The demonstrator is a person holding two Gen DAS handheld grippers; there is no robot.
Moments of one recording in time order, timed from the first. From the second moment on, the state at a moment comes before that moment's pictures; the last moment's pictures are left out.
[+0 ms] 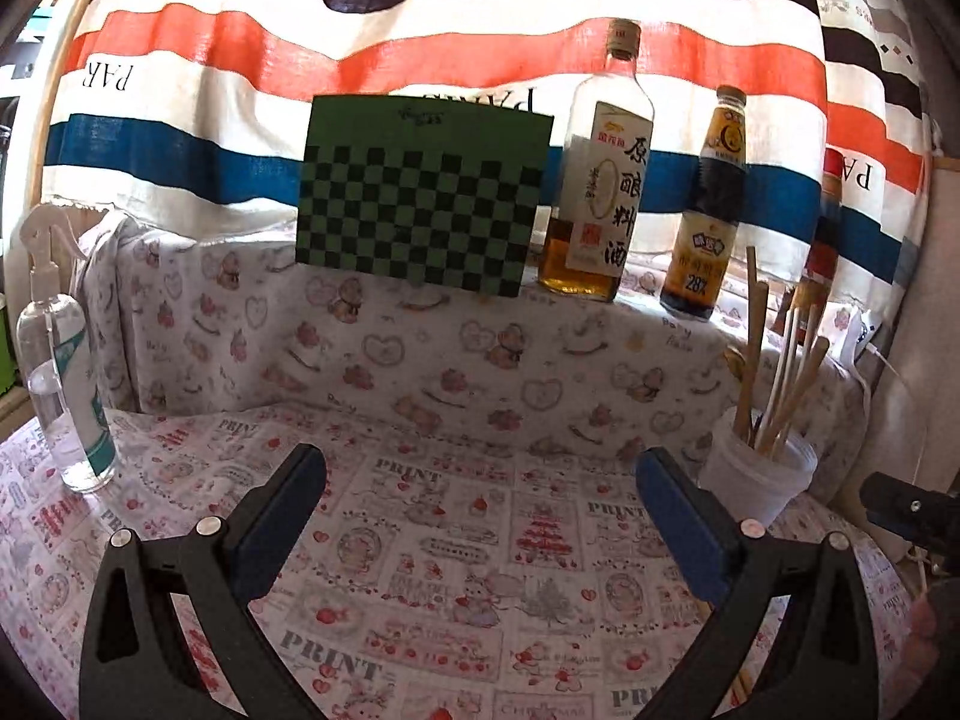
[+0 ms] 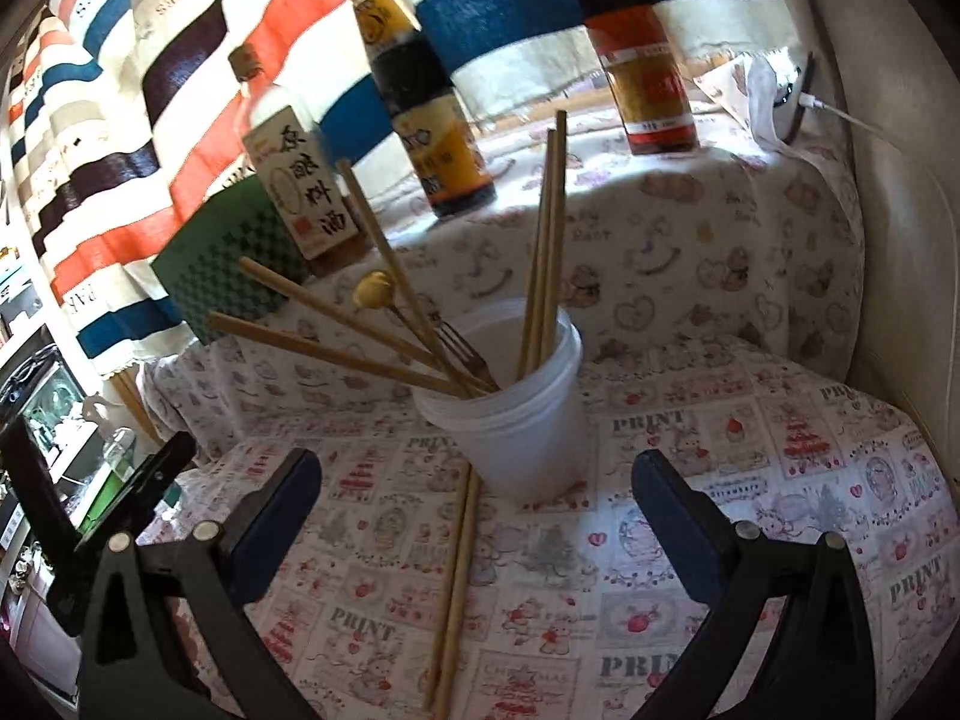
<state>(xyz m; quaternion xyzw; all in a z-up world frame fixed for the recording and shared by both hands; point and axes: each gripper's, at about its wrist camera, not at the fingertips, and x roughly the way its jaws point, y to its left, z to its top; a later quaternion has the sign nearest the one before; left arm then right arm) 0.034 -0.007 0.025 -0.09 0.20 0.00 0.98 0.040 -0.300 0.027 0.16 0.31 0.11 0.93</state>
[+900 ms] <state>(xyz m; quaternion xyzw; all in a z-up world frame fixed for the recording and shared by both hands) 0.066 0.005 -0.003 -0.15 0.33 -0.03 0.93 0.067 -0.265 -0.021 0.09 0.44 0.13 0.89</state>
